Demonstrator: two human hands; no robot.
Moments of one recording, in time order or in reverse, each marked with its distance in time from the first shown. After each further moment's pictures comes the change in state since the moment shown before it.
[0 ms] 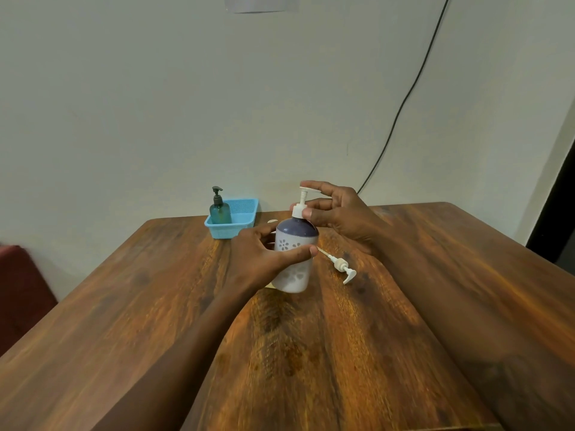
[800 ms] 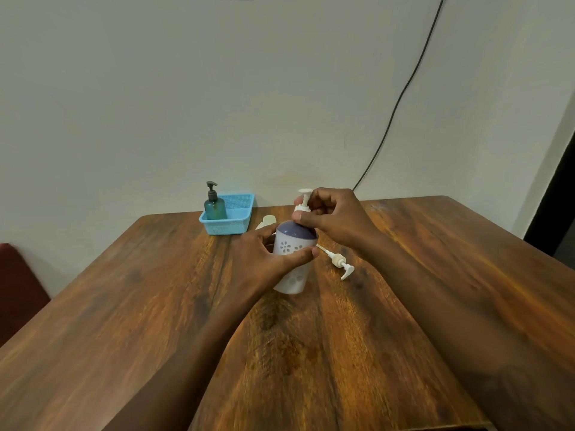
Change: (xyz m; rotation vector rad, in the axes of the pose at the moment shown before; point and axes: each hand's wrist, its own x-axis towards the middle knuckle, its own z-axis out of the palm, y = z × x) left_hand -0.007 -0.003 0.013 0.075 0.046 0.083; right_hand -0.005 0.015 0.014 -0.262 0.246 -0.095
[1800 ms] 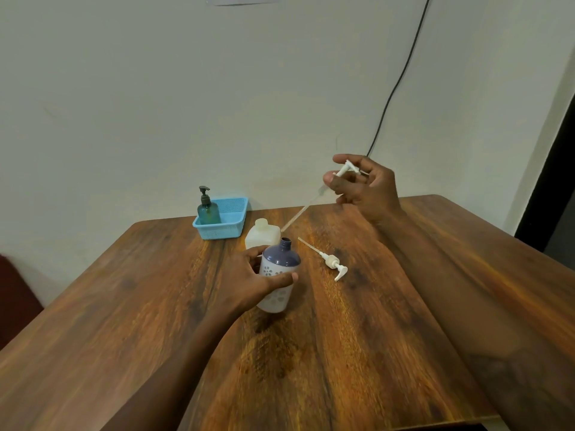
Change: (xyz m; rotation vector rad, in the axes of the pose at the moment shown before) left_hand -0.006 -0.047 0.000 0.054 -0.183 -0.202; right_hand 0.009 -0.006 -0.053 0.305 0.271 -0.039
